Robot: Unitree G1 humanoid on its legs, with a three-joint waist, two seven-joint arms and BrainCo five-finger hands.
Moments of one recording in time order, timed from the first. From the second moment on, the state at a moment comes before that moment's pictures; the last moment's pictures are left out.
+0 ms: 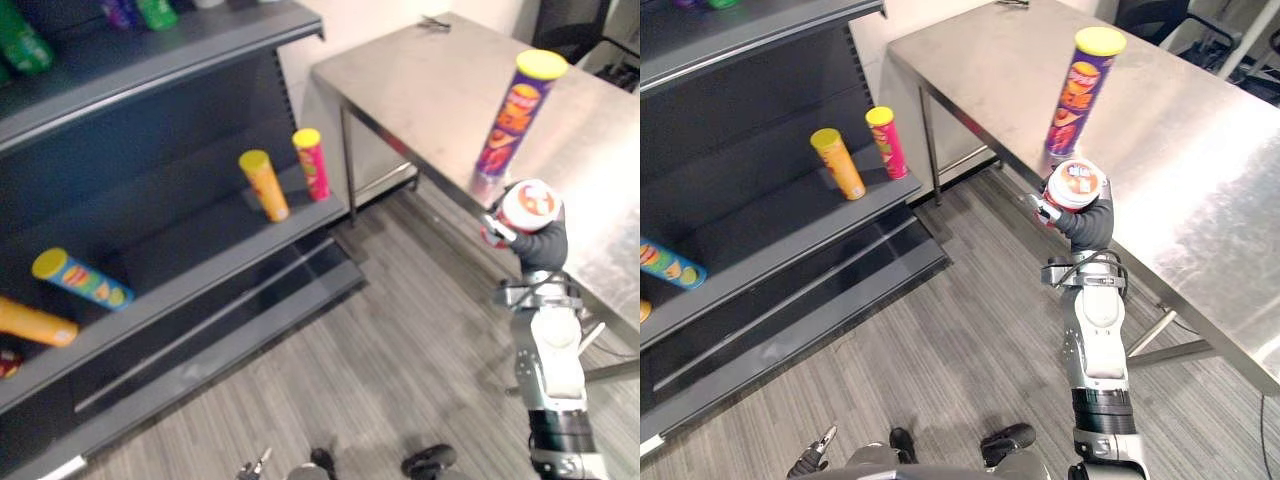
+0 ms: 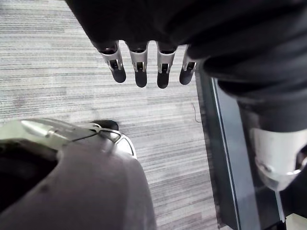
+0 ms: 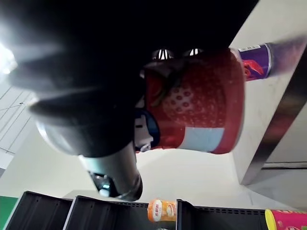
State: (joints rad) left arm 0.18 0.07 0.24 1.08 -0.26 -0.15 -0.02; right arm -0.18 -0.21 -0.13 -0.11 0.27 -0.25 -0.02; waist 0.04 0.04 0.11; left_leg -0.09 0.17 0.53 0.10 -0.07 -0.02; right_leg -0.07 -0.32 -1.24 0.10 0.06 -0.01
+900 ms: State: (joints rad) left arm 0.15 0.15 0.15 1.03 -0.31 -0.17 -0.01; right arm -0.13 -0.18 0.03 -0.07 0.23 -0.24 0.01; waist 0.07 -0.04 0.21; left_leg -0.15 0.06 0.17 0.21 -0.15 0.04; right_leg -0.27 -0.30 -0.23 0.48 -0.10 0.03
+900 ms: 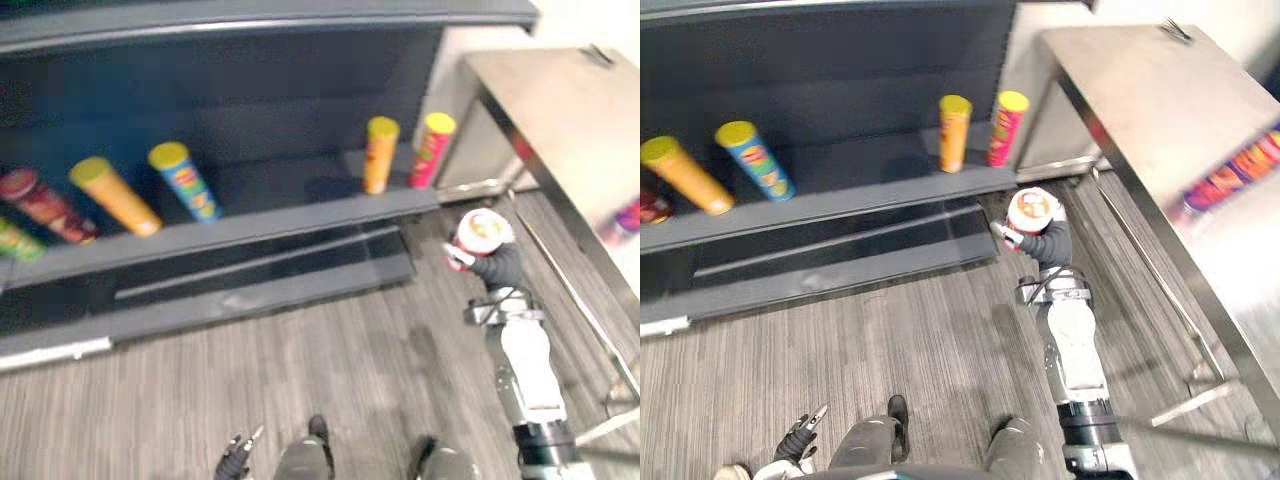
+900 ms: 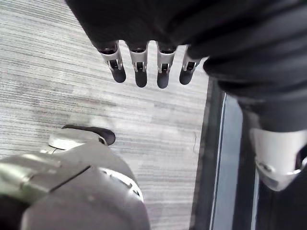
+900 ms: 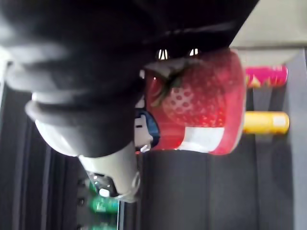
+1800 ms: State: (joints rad) left arm 0.13 0.13 0.12 1.07 -0.29 -0.17 -0.01; right arm 0.07 -0.18 0.06 -0.13 0.29 -0.24 0.10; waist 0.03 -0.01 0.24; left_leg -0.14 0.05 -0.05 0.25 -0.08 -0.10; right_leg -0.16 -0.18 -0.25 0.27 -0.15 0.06
